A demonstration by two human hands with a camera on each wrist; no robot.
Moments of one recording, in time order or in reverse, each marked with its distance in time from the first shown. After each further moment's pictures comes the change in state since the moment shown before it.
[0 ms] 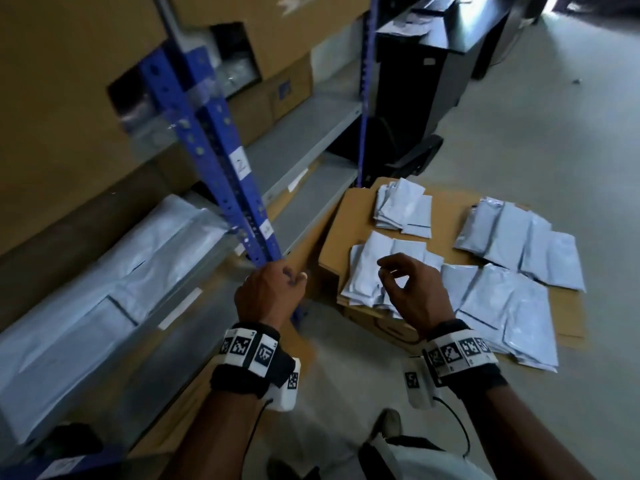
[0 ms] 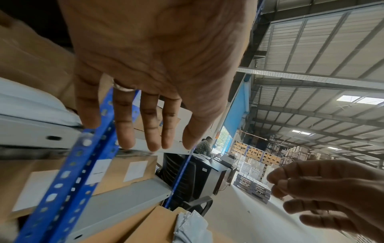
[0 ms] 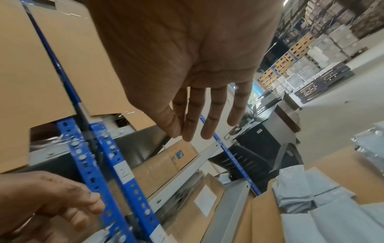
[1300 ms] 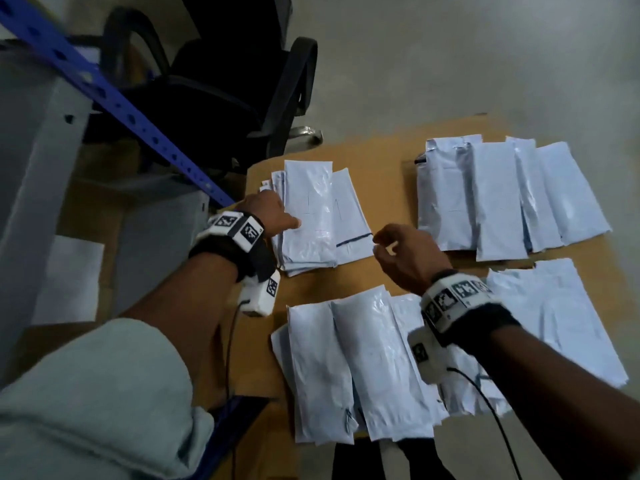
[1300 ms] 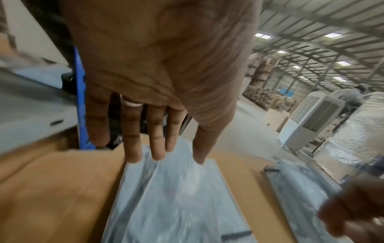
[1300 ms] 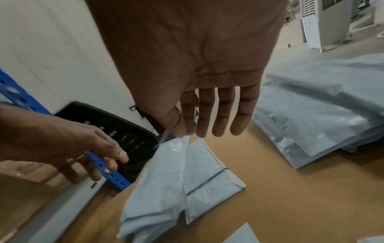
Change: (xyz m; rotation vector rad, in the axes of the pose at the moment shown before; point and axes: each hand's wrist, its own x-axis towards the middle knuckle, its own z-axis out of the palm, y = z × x) left_hand 0.516 0.307 0.361 0.551 -0.689 0.460; right_hand 0.346 0.347 0.012 -0.152 -0.092 0.694
